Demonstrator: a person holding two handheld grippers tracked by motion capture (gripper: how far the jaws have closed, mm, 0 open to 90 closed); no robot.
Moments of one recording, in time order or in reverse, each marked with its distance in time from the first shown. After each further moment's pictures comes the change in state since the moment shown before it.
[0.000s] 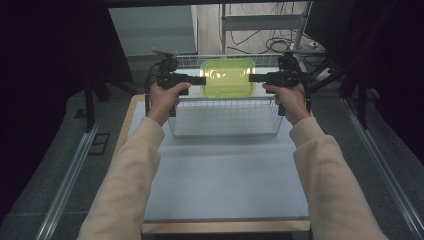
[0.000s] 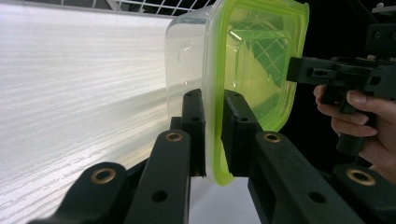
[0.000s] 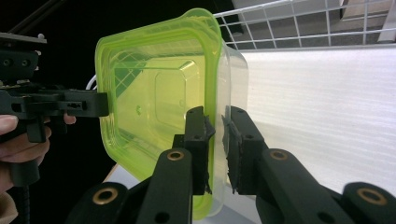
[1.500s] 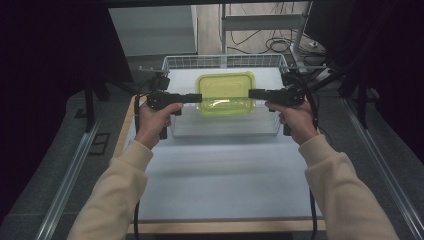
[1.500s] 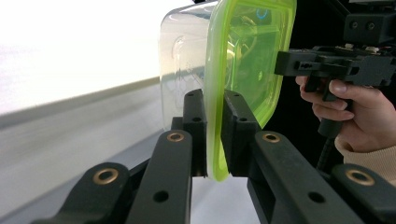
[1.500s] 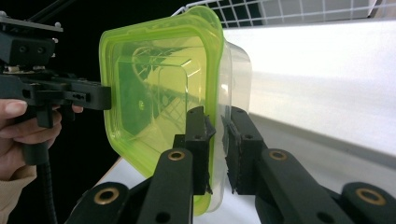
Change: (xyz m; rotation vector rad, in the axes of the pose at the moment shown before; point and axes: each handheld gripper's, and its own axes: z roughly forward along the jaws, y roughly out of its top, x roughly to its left) left arm -0.034 -0.049 -0.040 -0.020 -0.058 0.046; right arm 0.035 -0.040 -0.036 -0.003 0.069 -0.089
